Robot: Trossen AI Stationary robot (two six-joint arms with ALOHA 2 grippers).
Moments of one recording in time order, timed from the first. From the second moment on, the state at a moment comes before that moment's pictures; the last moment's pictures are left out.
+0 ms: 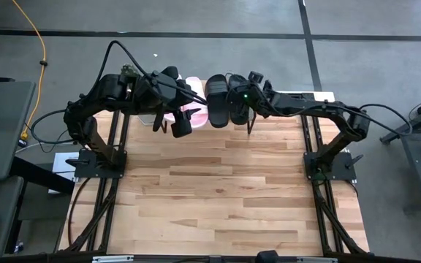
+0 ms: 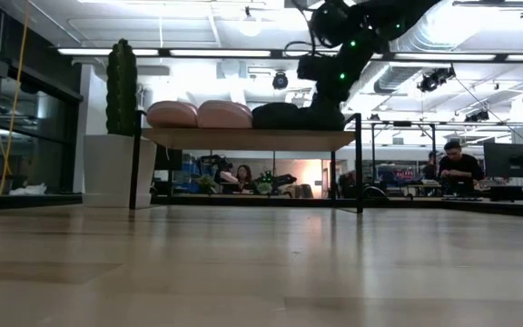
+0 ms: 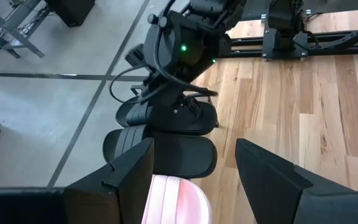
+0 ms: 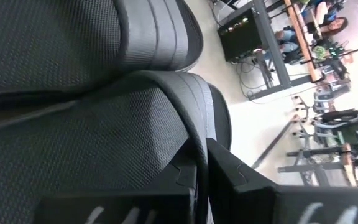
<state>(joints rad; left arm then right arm) 0.10 1.70 2.35 -1.33 -0.43 0.07 -0.43 1.60 1.17 -0.22 0.60 -0.55</state>
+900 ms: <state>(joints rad) 0.10 1.70 2.35 -1.33 -0.43 0.07 -0.43 1.58 1.17 -0.27 0.65 -0.56</state>
